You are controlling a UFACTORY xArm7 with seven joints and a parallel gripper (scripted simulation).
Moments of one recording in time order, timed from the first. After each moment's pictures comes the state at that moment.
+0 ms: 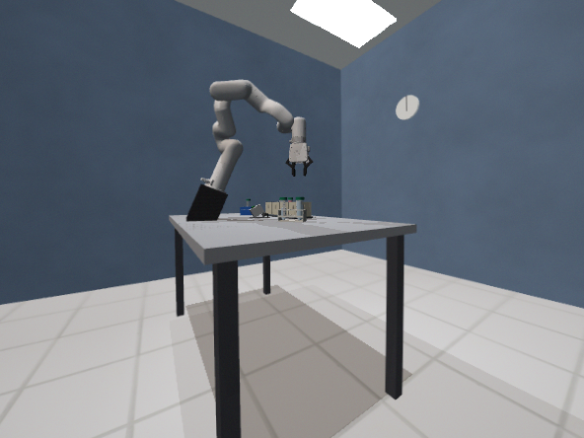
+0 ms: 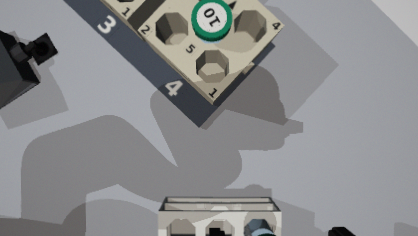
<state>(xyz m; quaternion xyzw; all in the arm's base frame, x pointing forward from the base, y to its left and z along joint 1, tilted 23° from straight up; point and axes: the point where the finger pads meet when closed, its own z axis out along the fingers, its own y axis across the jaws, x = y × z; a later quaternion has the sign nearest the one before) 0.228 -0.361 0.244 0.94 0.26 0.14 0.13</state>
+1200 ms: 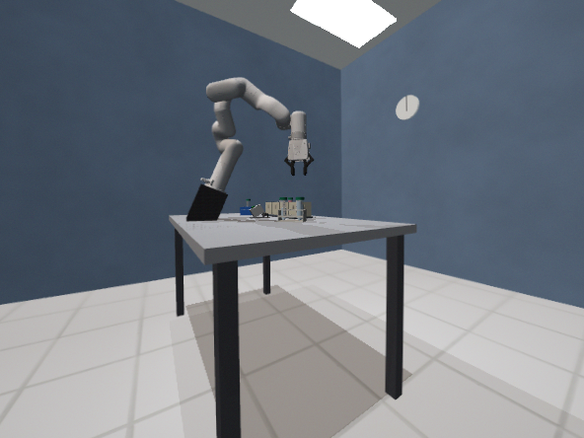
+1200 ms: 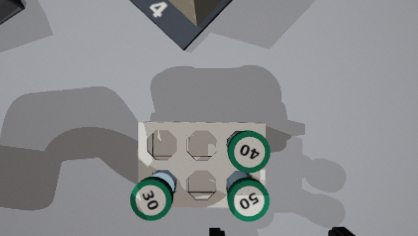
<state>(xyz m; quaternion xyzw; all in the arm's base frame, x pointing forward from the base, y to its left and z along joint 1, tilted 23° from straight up) 0.164 -0.428 0.225 0.94 0.26 0.14 0.13</state>
